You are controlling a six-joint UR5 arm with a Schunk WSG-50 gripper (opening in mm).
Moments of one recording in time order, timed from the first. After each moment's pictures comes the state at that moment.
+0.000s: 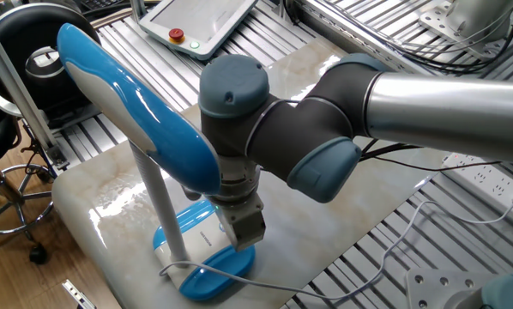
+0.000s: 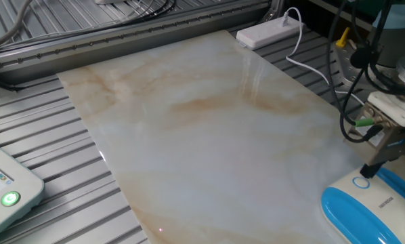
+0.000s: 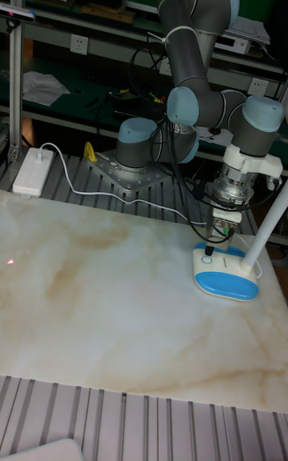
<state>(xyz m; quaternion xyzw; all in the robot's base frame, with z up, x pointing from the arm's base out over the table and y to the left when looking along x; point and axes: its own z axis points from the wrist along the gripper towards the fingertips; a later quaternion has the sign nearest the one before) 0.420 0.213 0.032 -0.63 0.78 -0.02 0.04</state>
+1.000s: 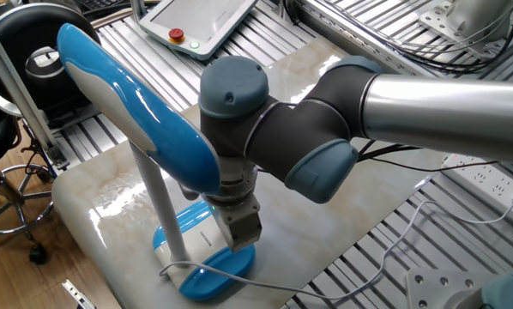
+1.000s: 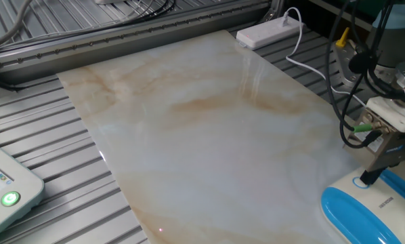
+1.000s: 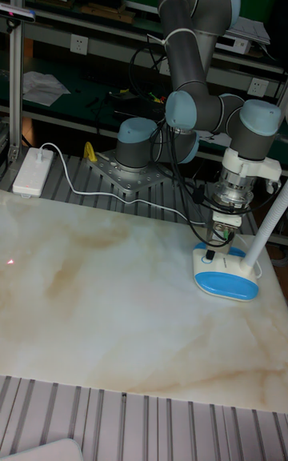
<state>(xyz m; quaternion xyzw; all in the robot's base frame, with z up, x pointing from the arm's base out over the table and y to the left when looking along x) 0.425 0.215 0.025 -0.63 0.78 -0.02 0.05</state>
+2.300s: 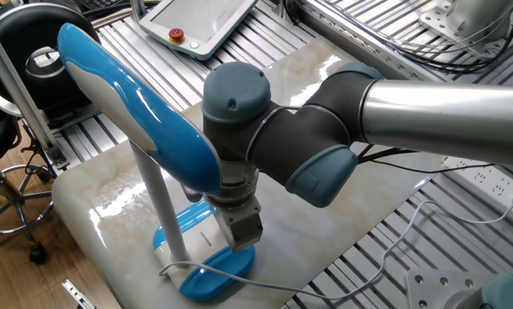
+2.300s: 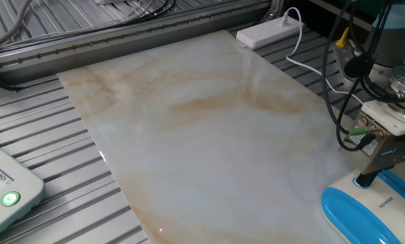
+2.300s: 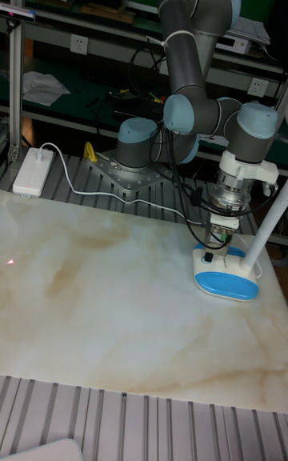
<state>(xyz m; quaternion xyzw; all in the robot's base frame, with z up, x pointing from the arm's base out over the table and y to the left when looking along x) 0.427 0.210 0.017 -0.63 0.78 -0.03 0.05</state>
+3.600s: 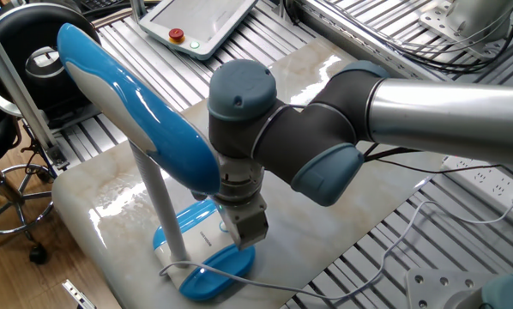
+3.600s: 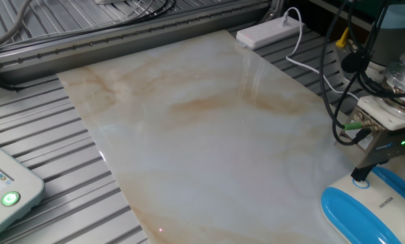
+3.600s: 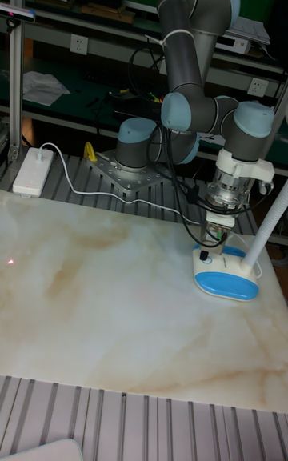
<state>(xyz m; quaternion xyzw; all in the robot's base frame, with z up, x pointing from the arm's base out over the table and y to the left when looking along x) 0.422 0.200 0.018 -0.63 0.78 -0.03 0.04</state>
